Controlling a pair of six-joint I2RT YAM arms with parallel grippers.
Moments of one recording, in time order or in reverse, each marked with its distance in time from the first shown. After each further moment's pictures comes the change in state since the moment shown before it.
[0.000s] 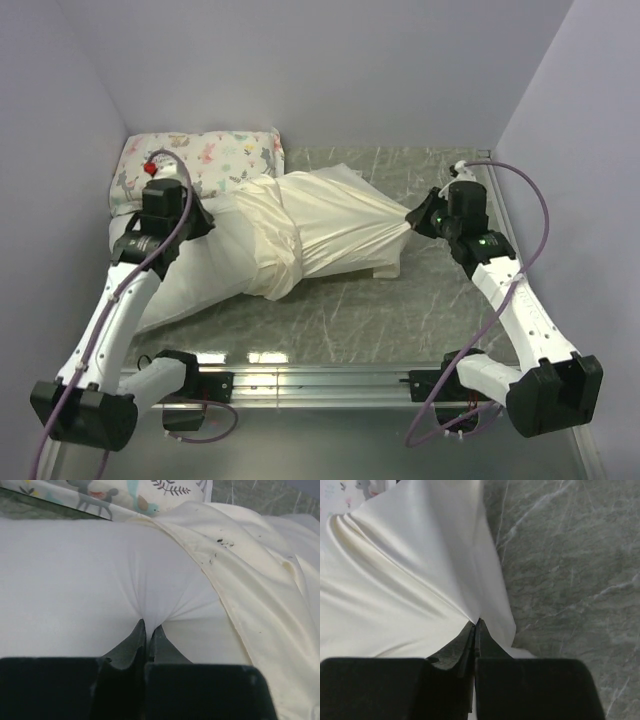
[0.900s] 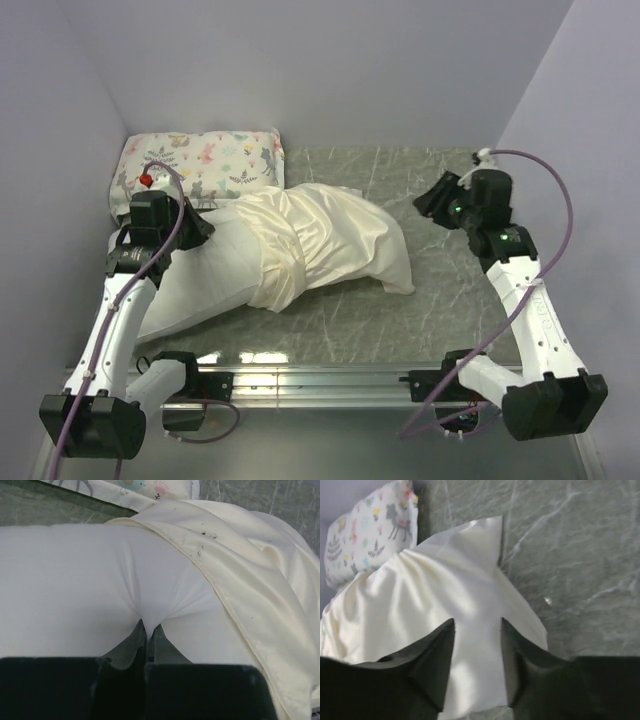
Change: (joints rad) left arm 0.147 -0.082 -0.107 0.021 0.256 0.026; right arm -0.173 -0.031 0.153 -0.136 -0.145 0.051
